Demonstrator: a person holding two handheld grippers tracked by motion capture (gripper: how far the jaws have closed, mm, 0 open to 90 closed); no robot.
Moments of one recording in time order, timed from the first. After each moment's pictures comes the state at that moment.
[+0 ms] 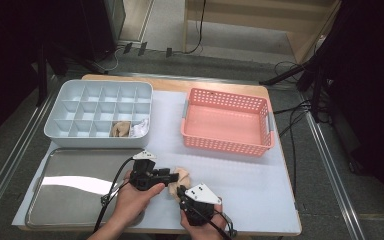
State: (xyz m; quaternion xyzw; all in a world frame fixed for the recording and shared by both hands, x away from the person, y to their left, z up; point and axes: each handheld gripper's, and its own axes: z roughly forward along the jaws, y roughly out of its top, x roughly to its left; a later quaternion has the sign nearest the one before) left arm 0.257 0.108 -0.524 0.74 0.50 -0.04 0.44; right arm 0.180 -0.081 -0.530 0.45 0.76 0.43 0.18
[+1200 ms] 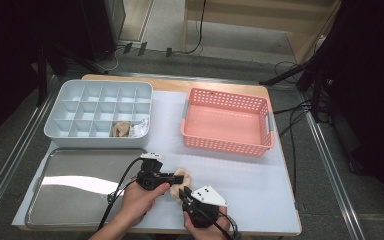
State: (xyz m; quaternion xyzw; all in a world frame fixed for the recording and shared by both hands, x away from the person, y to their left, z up) left arm 0.261 0.095 -0.527 0.75 0.48 -0.08 0.45; right arm 0.176 -0.095 -0.526 0.46 0.75 0.46 0.16
